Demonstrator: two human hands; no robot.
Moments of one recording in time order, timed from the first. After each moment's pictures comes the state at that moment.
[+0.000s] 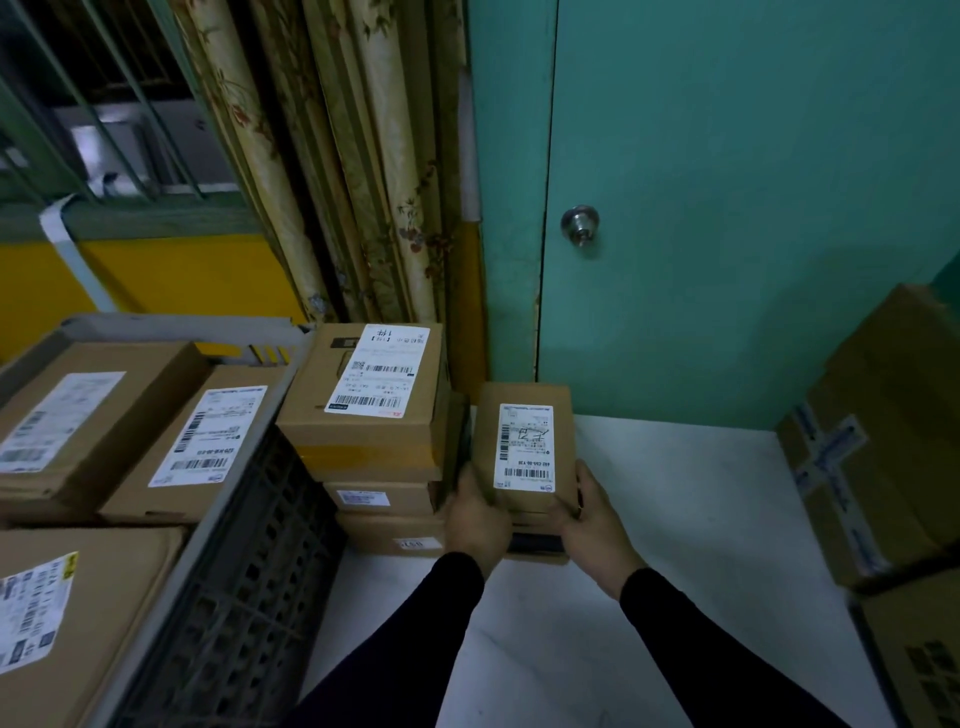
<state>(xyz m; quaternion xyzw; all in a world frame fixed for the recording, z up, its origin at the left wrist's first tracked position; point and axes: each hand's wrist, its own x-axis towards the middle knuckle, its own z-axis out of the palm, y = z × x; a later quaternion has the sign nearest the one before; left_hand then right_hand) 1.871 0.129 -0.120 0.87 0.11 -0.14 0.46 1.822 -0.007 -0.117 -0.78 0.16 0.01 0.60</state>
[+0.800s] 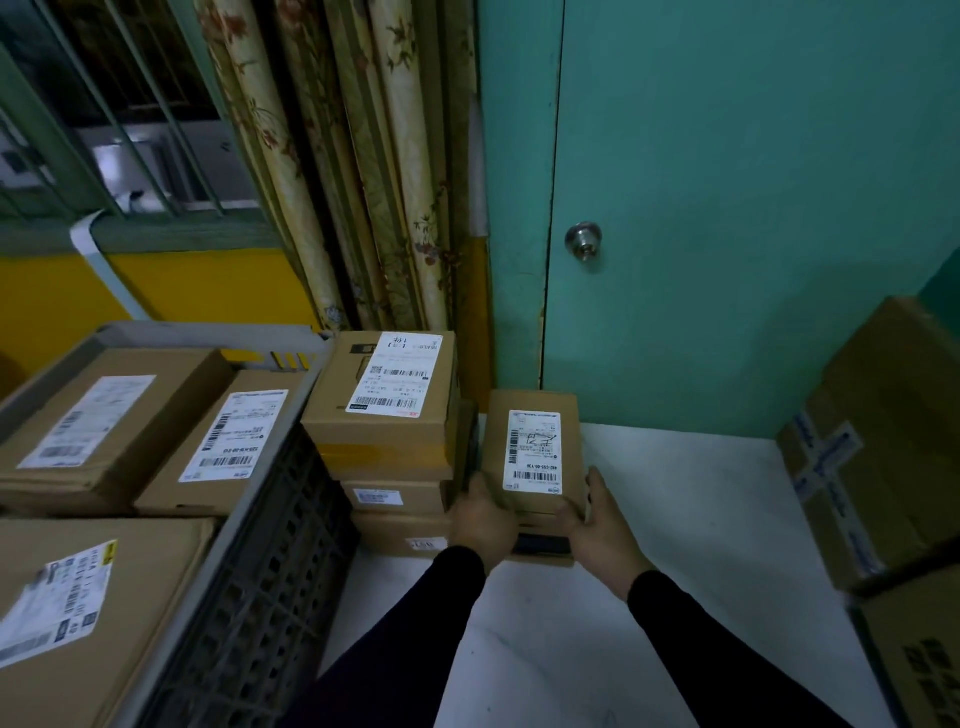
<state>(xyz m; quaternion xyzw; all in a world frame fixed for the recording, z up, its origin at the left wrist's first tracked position) 1.872 0.138 -0.113 0.90 0.06 -0.19 0.40 1.813 -0.004 -0.107 -0.80 0.20 0.04 0.56</state>
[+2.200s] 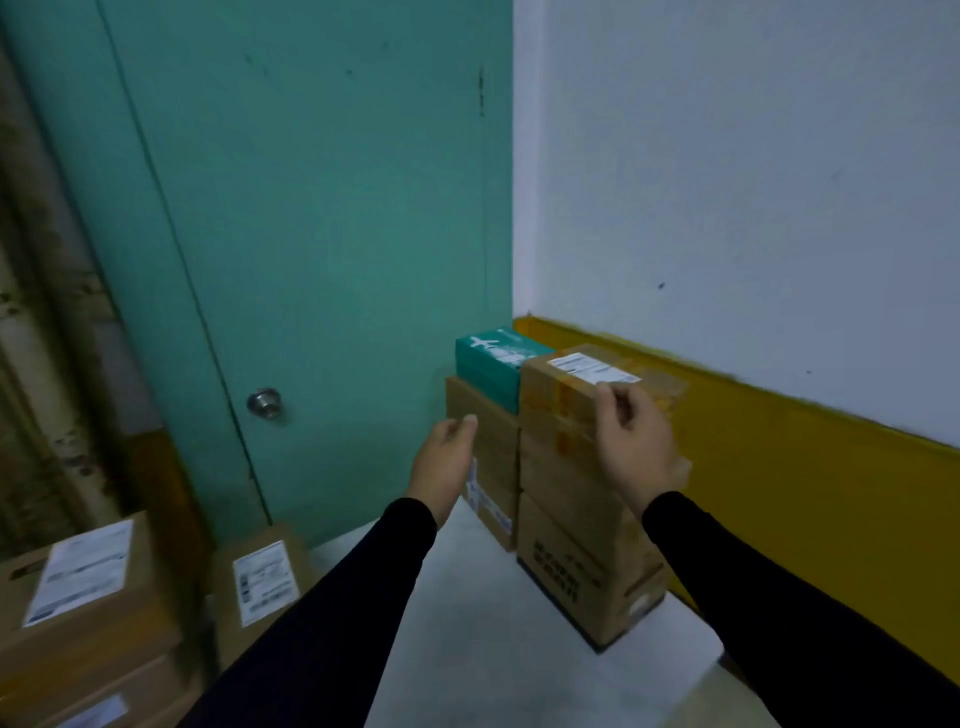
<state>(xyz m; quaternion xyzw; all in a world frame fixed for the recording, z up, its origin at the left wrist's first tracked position) 1.696 -0.031 0.119 0.71 -0.29 -0.25 0.59 1.524 -0.132 0.143 -0.68 0.39 -0.53 0.32</state>
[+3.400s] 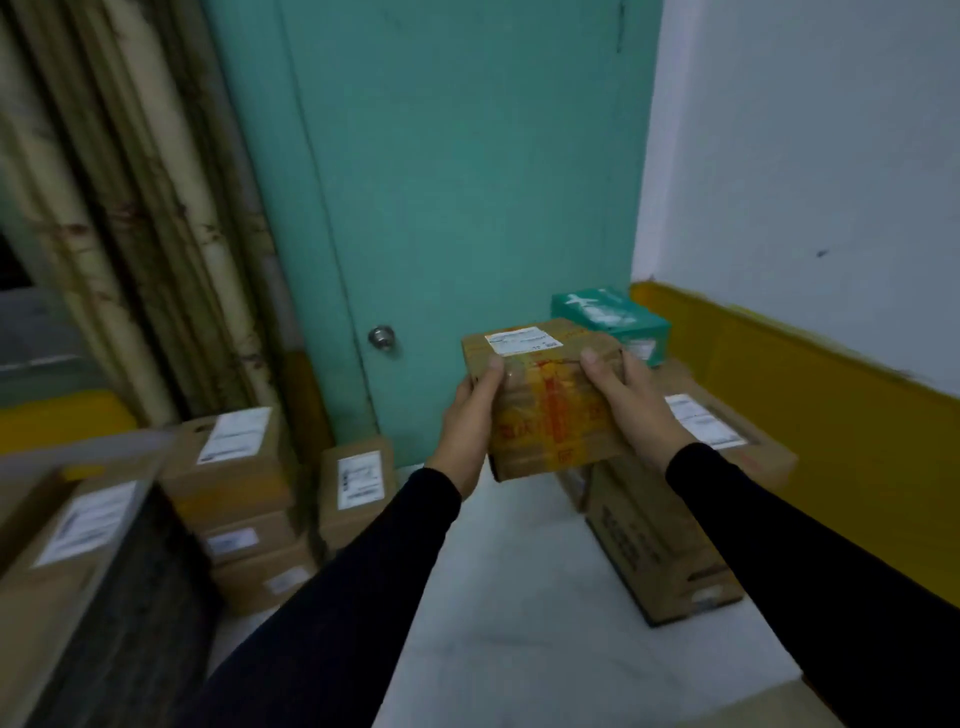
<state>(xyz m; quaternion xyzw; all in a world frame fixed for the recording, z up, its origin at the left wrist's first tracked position) 1.661 0.001 0.117 0.65 -0.21 -0.22 0.70 1.549 -0.159 0.133 -0.75 0.18 -0.30 0.56</state>
